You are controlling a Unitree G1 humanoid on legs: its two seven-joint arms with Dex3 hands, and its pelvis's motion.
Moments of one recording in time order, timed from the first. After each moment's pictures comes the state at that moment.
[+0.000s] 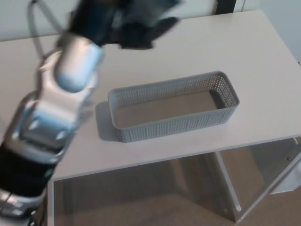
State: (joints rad) left_arm -0.75 0.35 -0.39 -0.11 0.16 0.32 -0.05; right_arm 0.04 -0.53 0.00 1.29 -0.16 -0.21 0.07
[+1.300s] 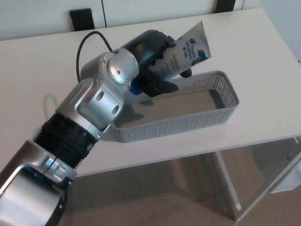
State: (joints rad) left_arm -0.86 0.27 -0.51 0.37 0.28 0.49 -0.33; right_arm 0.04 -0.55 0.03 1.27 -0.17 -0.19 0.12
